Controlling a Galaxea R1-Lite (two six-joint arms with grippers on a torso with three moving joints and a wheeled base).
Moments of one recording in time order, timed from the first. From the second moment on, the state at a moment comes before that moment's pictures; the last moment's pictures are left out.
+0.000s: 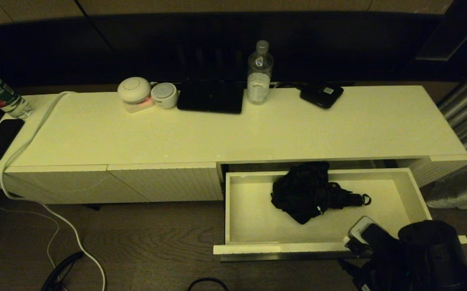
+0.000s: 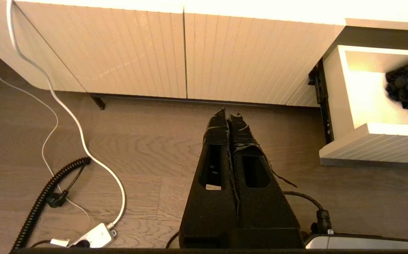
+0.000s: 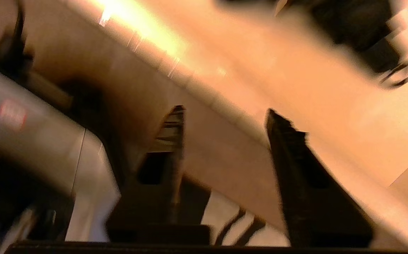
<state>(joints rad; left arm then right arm) 0.00 0.00 0.00 -0.04 0.02 -0.09 0.61 1.60 -0.27 -0.68 -0.29 -0.21</state>
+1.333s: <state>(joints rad) 0.00 0.00 0.00 -0.04 0.02 -0.09 0.60 1.92 -0.33 -0.82 -0.39 -0.03</state>
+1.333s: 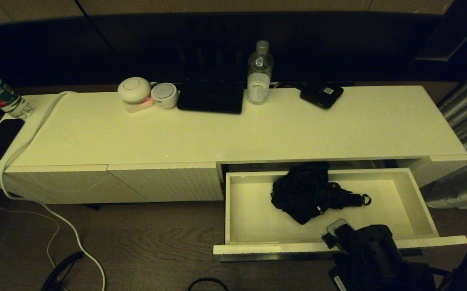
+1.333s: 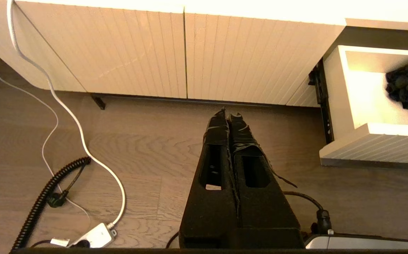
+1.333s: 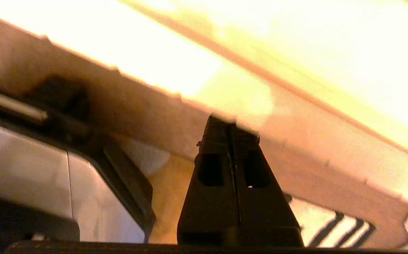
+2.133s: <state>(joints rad) 0.00 0.00 0.00 -0.04 0.02 -0.09 0.55 1.96 -0.44 -0.95 -0.42 -0.02</state>
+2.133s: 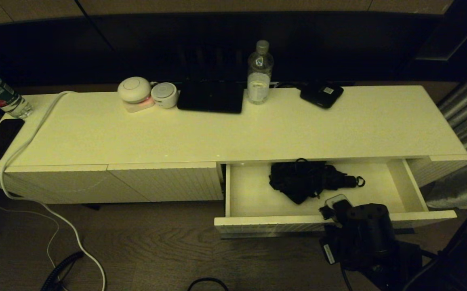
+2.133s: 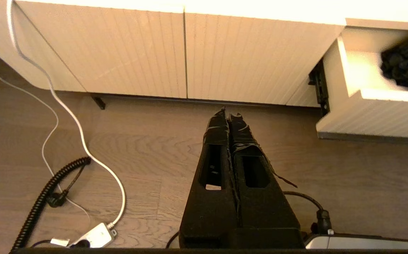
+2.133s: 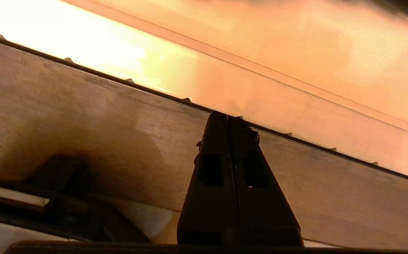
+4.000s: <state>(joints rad) 0.00 0.00 0.00 -0.04 0.02 -0.09 0.48 2.09 -0.73 -1.11 -0.42 0.01</state>
